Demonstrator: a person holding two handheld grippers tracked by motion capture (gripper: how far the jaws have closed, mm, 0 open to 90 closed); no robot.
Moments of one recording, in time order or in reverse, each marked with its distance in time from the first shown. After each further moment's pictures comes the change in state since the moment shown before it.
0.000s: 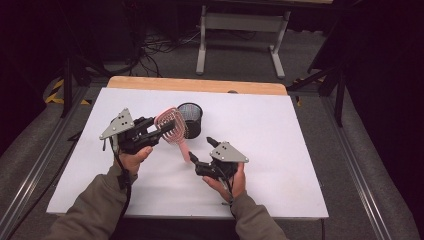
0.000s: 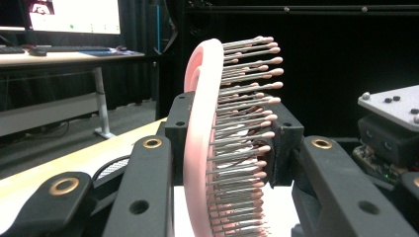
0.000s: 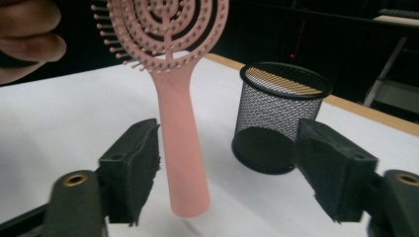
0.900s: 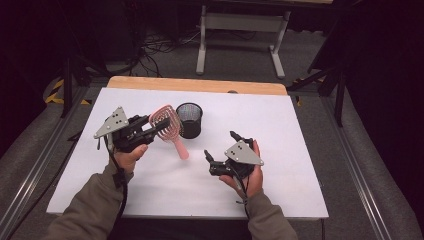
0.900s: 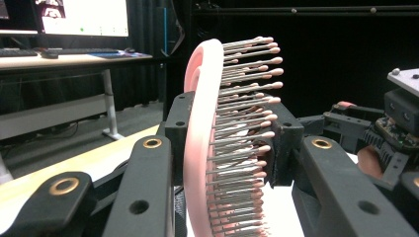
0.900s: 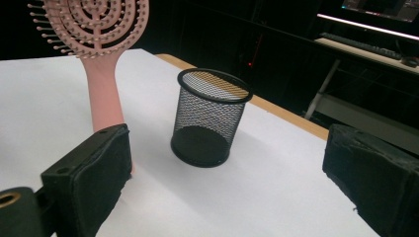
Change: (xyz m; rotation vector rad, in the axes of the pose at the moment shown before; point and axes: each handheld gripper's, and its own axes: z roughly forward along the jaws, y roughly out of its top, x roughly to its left) left arm 0.007 0.002 -0.008 -0.008 0.026 0.008; right arm -0.023 0.007 -0.031 -0.007 -0.145 -0.103
